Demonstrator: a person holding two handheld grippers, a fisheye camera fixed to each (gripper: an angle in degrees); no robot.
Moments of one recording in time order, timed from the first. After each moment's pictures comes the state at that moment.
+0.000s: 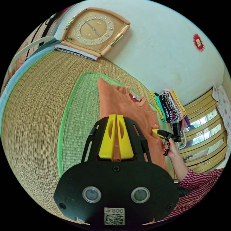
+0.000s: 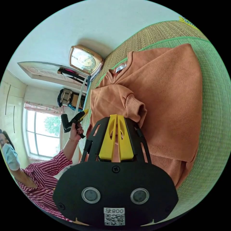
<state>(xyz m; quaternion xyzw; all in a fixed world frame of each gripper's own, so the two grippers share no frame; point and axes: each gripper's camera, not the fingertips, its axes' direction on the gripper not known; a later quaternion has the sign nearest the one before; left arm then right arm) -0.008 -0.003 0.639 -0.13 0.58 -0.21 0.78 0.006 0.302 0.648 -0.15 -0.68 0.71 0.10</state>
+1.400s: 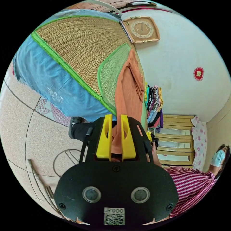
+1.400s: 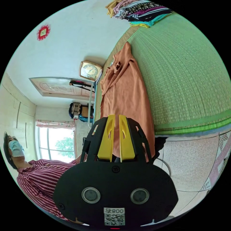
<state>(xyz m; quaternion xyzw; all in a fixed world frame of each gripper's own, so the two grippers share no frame) -0.244 0.357 0.409 -0.28 0.65 -0.37 0.60 0.114 0.458 0.381 -0.18 -0.59 0.79 -0.02</state>
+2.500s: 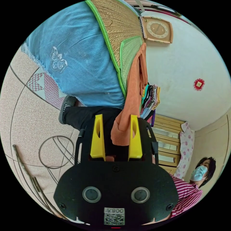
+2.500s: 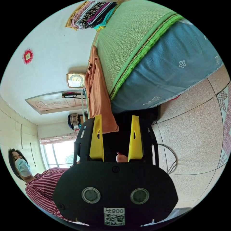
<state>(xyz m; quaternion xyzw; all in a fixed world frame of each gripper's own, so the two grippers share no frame) -0.267 0.426 0.381 -0.33 0.69 -0.40 0.51 0.033 0.512 0.365 -0.23 -0.55 0.79 -0.11</state>
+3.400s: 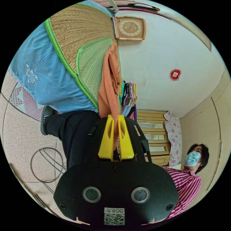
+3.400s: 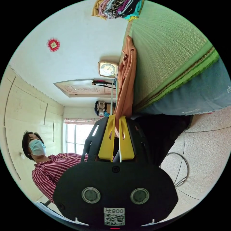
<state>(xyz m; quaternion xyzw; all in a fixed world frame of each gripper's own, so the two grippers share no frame) -0.306 0.444 0.285 -0.21 0.77 -0.39 0.47 0.033 0.543 0.365 -0.02 -0.60 0.79 -0.13</state>
